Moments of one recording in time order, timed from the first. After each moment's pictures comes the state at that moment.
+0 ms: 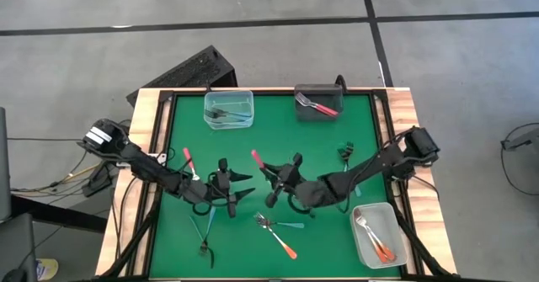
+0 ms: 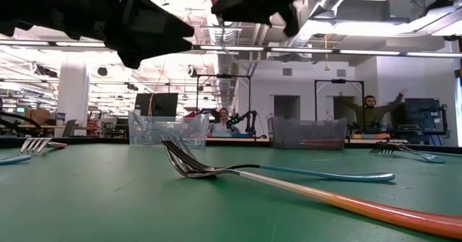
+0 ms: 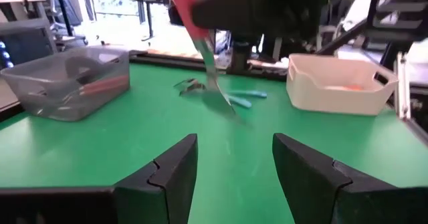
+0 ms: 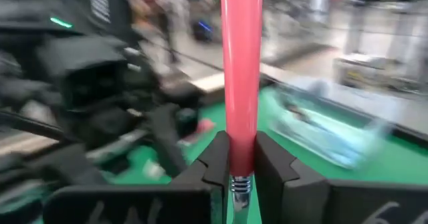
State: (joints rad) left arm -0.45 1.52 0.45 0.89 -0.70 -0.18; right arm 0.37 1.79 1.06 0.58 0.91 0.26
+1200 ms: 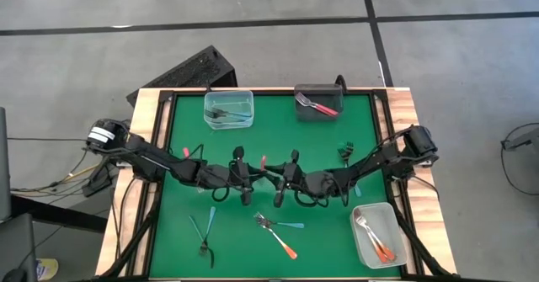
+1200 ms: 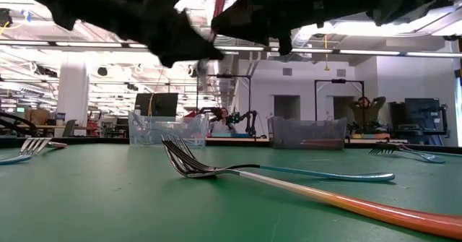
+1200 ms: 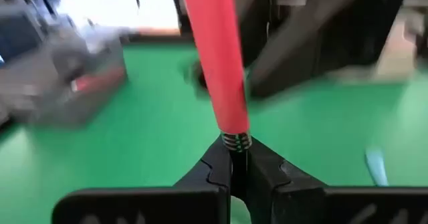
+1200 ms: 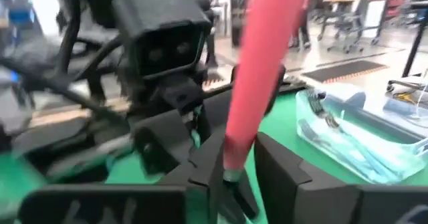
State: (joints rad) left arm -0.22 1.52 0.63 0.54 -0.46 -0.11; right arm 0.32 1.79 0.88 0.88 0.65 0.11
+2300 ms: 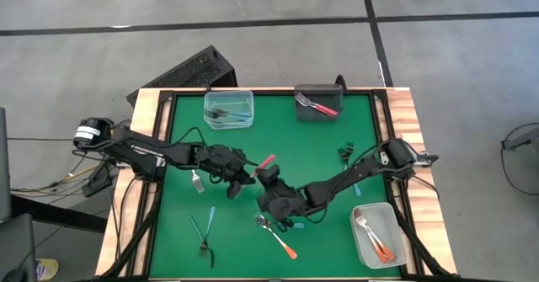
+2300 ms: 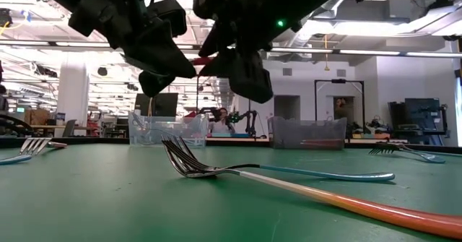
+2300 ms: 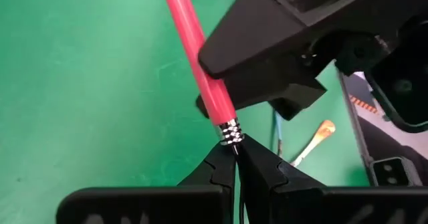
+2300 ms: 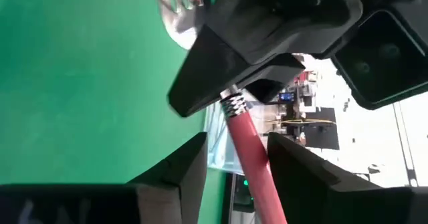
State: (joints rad) left arm -0.05 1.37 0.63 0.19 0.16 -0.48; right arm 0.36 2.03 1.30 0.16 1.03 -0.86
